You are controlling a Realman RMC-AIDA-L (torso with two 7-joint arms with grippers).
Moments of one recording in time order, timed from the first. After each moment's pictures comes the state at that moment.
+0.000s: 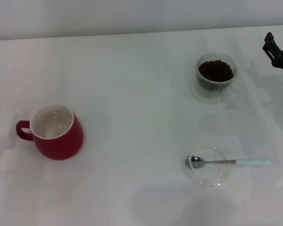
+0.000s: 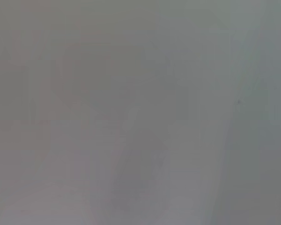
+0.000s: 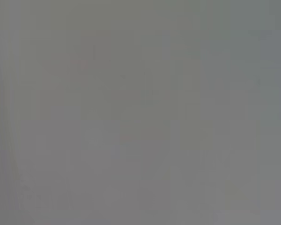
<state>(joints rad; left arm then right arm) -0.25 -2.09 2.79 0.23 -1.30 1.40 -0.25 0.40 2.02 -2.32 -0.20 1.04 -1.05 0.17</state>
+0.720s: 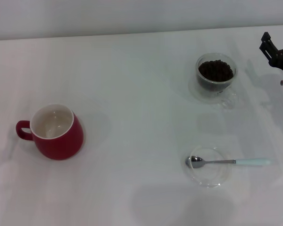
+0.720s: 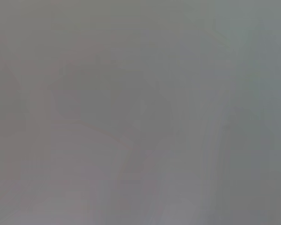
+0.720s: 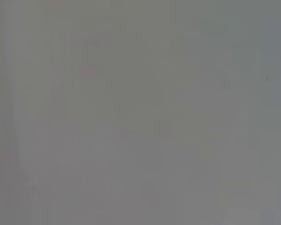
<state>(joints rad) -0.20 -2.08 2.79 0.24 -1.28 1.48 -0.25 0.41 2.02 -2.32 -0.21 1.04 -1.05 0.17</state>
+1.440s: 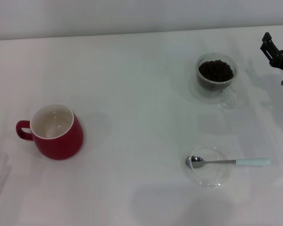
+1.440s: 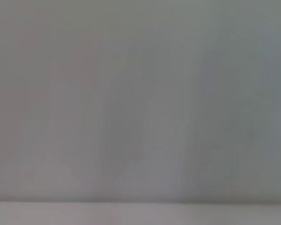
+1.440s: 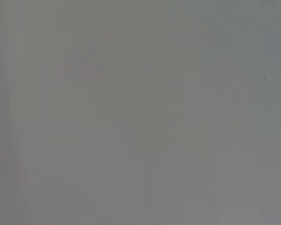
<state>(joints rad) -0.07 -2.08 2.79 0.11 -1.08 1.46 -0.24 0.40 2.02 -2.32 -0.21 1.04 -1.05 0.17</state>
